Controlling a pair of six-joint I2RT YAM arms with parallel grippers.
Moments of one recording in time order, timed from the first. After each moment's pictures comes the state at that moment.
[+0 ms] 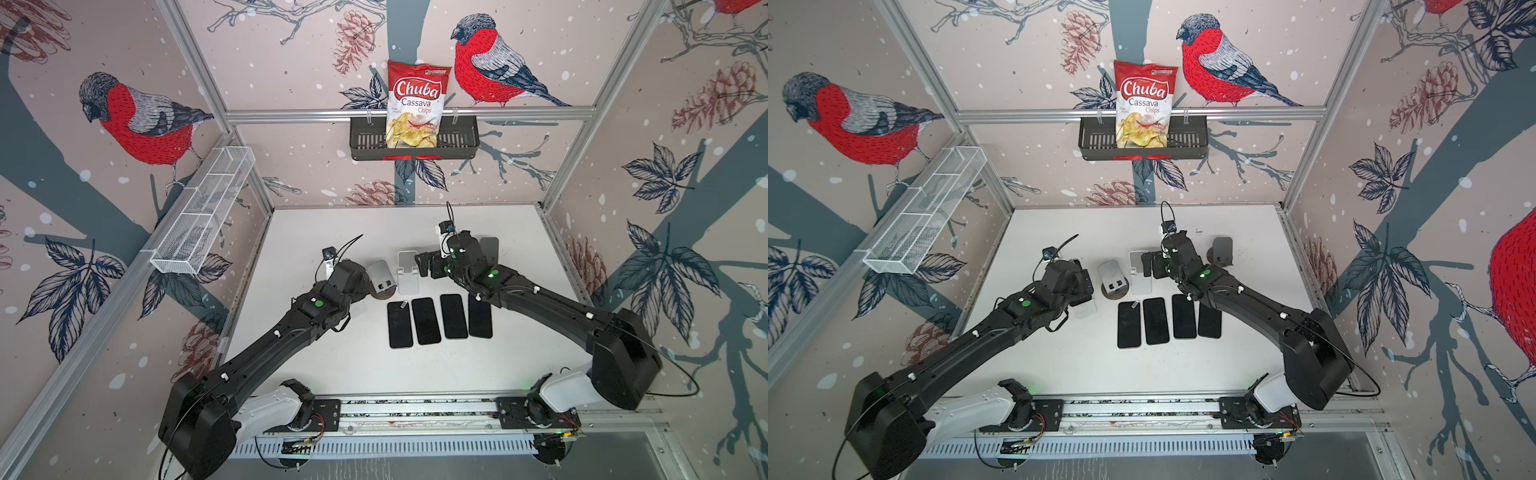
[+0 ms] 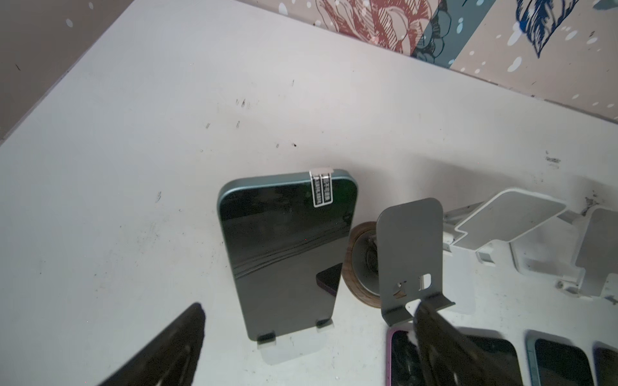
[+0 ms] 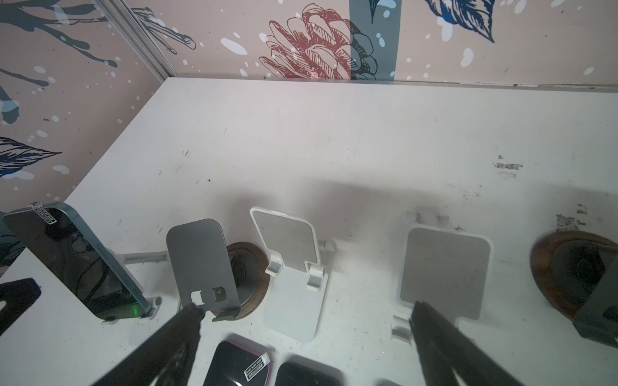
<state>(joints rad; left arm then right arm) -0.60 1.14 0.82 -0.50 -0.48 -0.69 0.73 1.47 1.04 -0.13 0.12 0.31</state>
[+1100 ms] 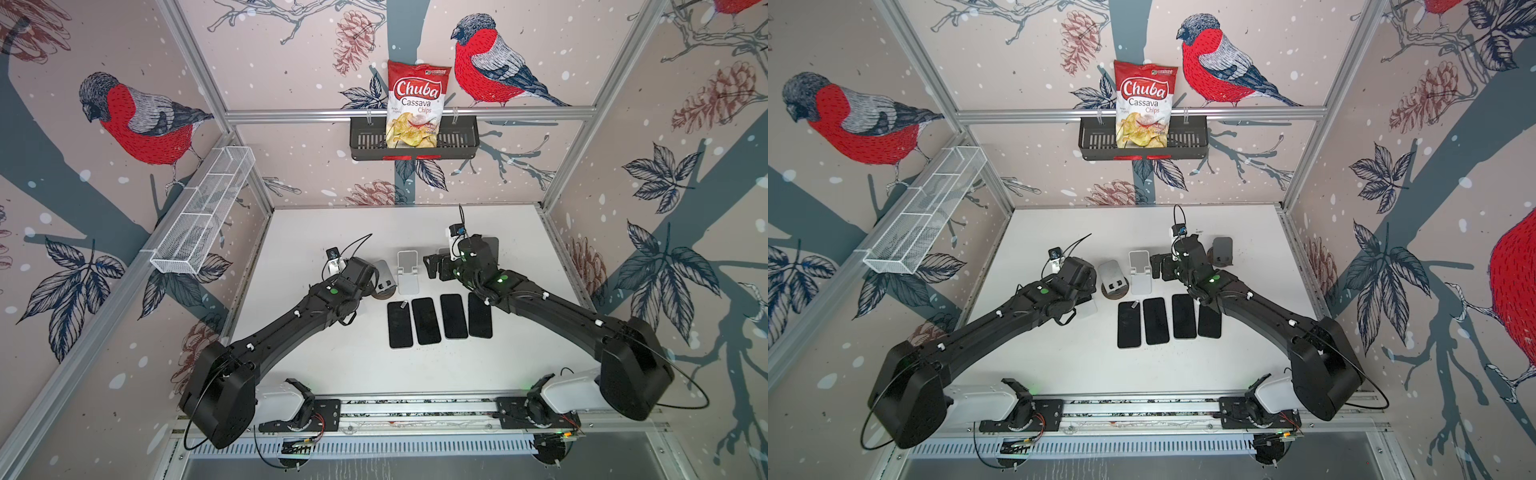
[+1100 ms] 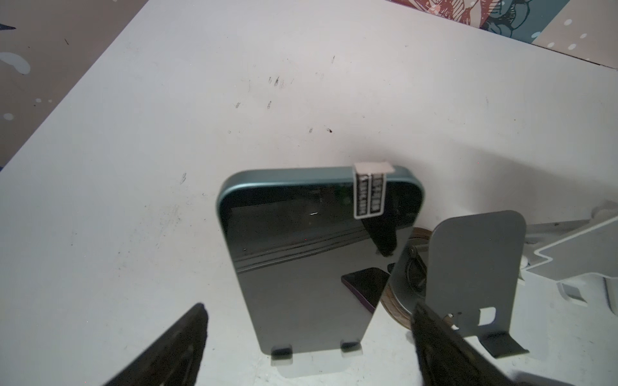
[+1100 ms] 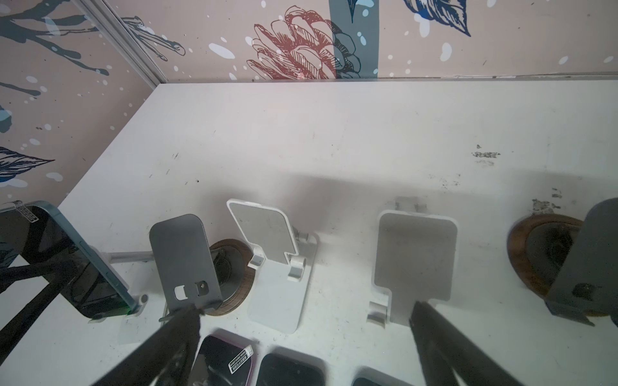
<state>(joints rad) -0.60 1.30 0.87 -0.54 -0.57 -0.79 0.68 1.41 0.95 -0.09 0.10 0.31</state>
